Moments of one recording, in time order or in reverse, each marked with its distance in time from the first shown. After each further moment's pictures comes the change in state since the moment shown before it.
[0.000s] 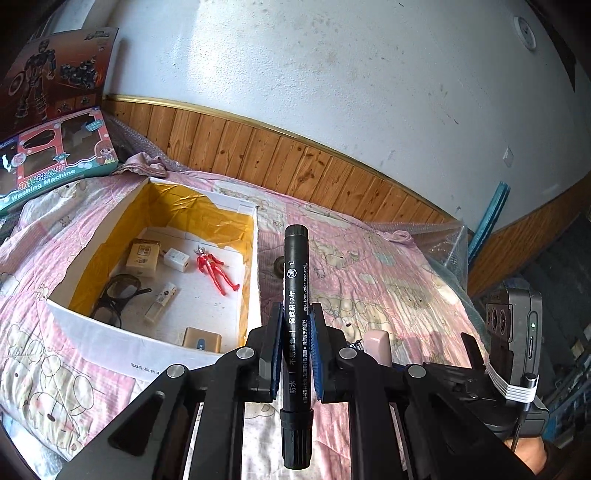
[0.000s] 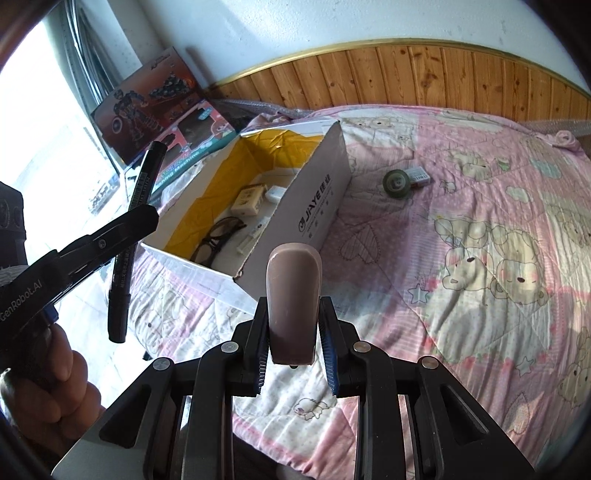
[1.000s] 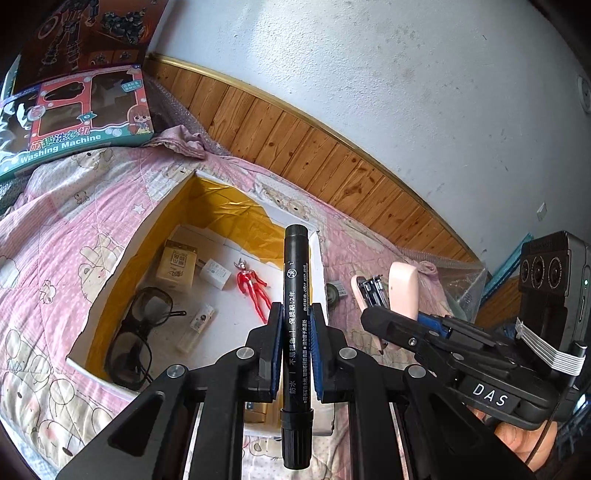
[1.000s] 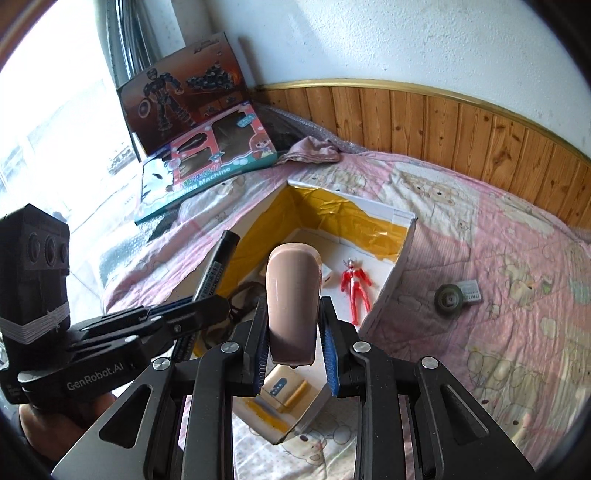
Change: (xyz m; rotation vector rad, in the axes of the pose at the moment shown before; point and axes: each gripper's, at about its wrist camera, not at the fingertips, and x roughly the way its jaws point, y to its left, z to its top) left arm 0.048 0.089 0.062 -0.203 0.081 0.021; right arm 0.064 0.063 0.136 -0.223 0.009 0.021
